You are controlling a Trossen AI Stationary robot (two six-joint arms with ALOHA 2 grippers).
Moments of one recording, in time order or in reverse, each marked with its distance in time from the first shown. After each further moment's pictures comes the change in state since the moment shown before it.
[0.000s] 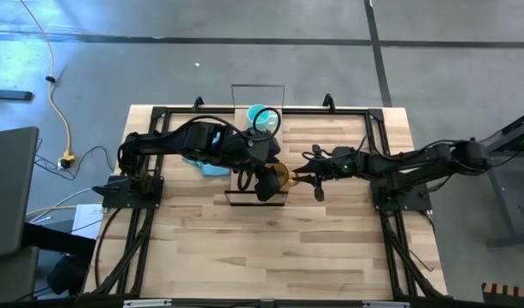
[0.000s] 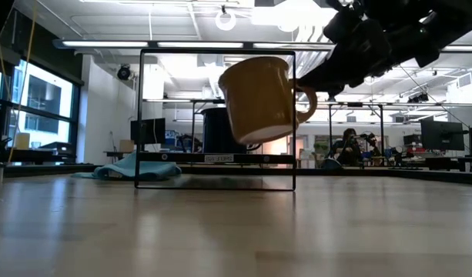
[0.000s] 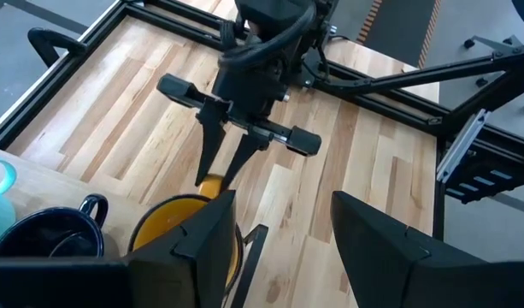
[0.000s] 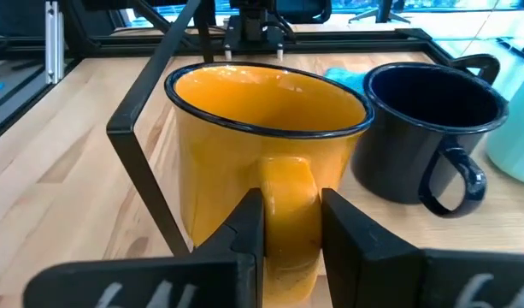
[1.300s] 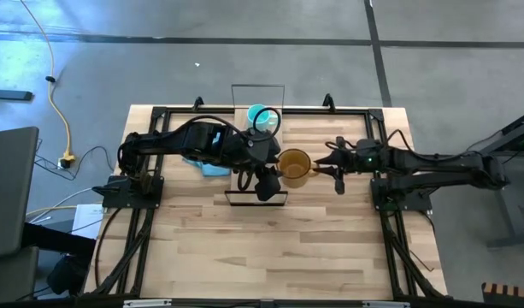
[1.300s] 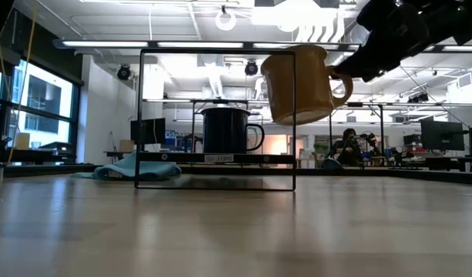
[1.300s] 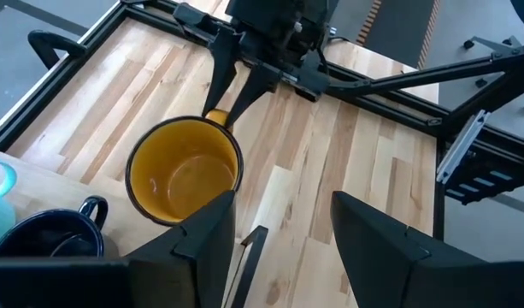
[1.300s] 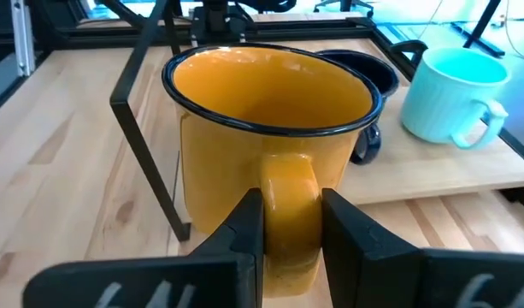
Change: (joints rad) left arm 0.000 0.000 0.000 0.004 -0.002 0.000; right arm -0.068 -0.411 0.000 -0.456 0.038 -0.011
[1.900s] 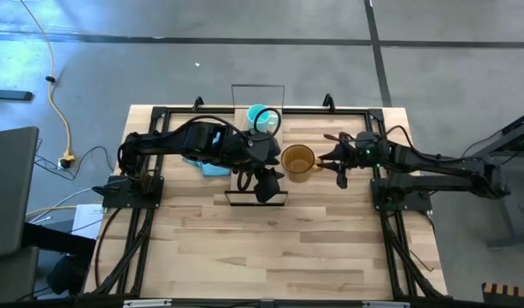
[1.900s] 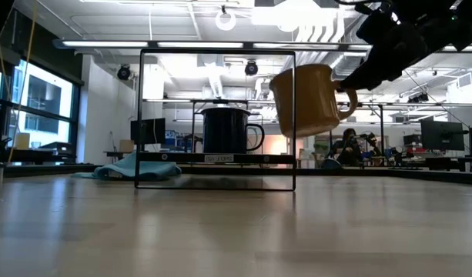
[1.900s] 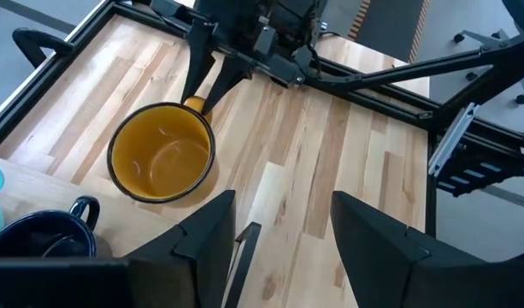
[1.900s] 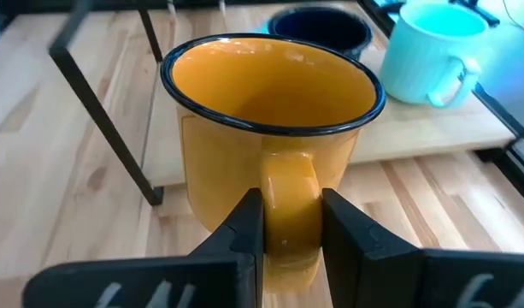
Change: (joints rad) left arm 0.000 0.000 0.000 0.000 0.028 0.013; right arm -0.153 -0.014 -0.001 -0.104 -0.110 -0.069
